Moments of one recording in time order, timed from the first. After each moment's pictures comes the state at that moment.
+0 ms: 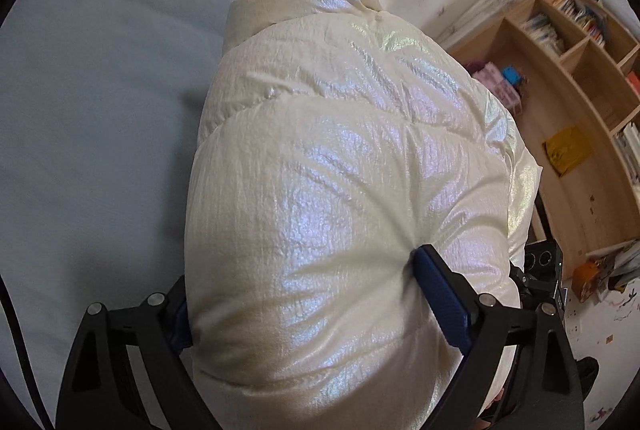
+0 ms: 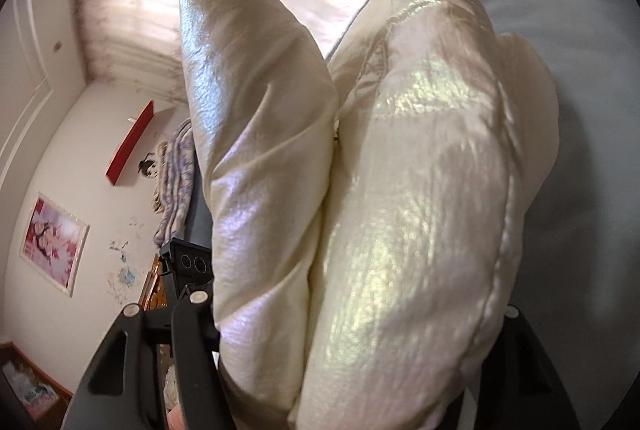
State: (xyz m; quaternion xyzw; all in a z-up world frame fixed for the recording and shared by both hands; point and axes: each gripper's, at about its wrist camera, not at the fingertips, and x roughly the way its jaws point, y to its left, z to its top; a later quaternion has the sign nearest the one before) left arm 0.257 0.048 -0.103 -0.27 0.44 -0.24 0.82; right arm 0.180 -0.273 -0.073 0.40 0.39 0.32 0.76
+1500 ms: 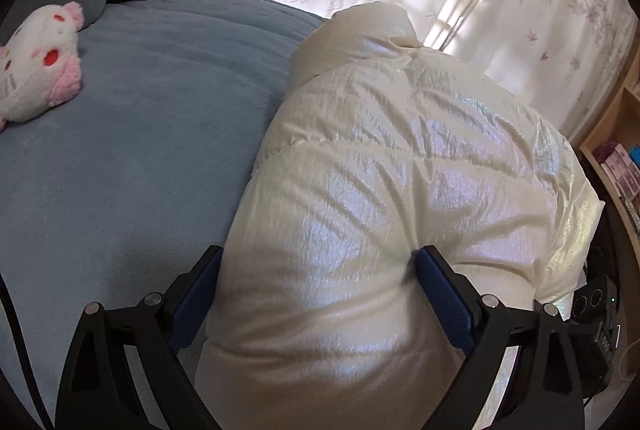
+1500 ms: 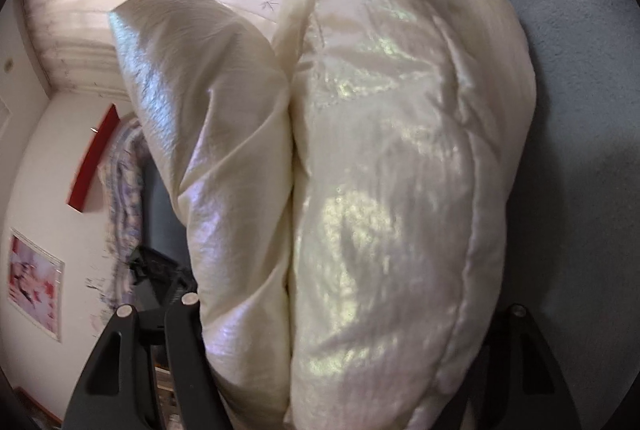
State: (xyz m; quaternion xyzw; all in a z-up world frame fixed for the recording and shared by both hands) left arm 0.521 0.297 -0.161 -0.19 0.39 -0.03 0.90; right arm 0.487 0.003 -0.207 0.42 0.43 0.32 0.73
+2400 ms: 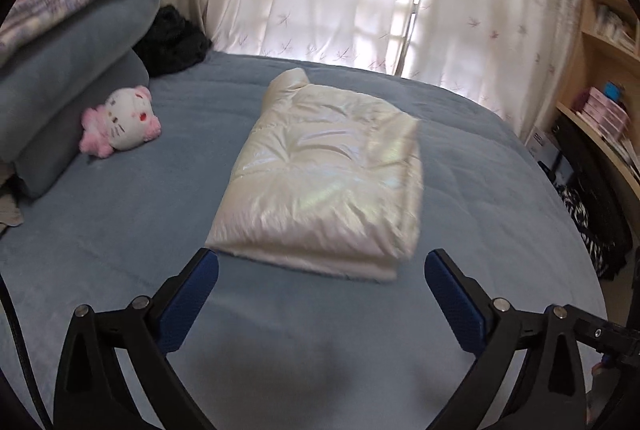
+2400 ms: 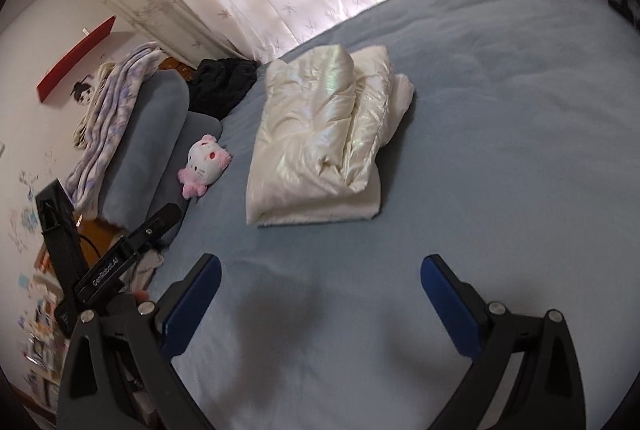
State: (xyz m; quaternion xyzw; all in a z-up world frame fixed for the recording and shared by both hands) left arm 0.224 0.165 -0.003 -0.08 0.34 0.00 0.94; right arm 0.217 -0.081 -0.013 0.21 0.43 0.23 0.85
